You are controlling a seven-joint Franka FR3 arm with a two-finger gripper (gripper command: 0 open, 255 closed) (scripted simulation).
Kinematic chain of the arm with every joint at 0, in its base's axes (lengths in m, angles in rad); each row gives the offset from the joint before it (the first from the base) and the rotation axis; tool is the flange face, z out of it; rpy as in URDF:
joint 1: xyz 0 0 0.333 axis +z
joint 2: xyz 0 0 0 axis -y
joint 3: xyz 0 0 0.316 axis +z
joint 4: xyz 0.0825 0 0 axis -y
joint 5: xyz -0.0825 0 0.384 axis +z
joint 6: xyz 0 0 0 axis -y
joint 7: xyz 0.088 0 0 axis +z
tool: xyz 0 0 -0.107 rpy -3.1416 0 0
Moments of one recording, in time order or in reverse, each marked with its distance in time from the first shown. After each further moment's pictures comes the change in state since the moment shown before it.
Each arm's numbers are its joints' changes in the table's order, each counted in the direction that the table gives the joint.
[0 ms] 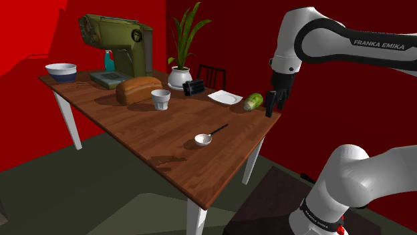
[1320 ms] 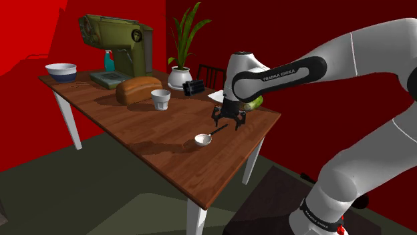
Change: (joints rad) arm -0.239 -0.499 0.297 -0.008 0.093 0.633 -0.967
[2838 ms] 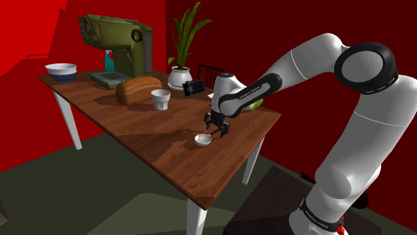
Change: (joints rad) arm -0.110 -0.398 0.030 0.128 -0.225 0.297 -0.558
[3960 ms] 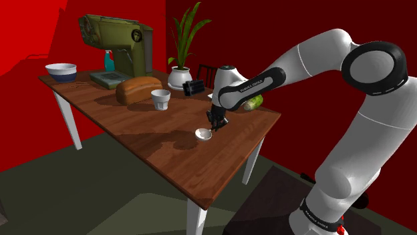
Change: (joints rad) arm -0.001 0.050 0.005 0.031 0.038 -0.075 0.031
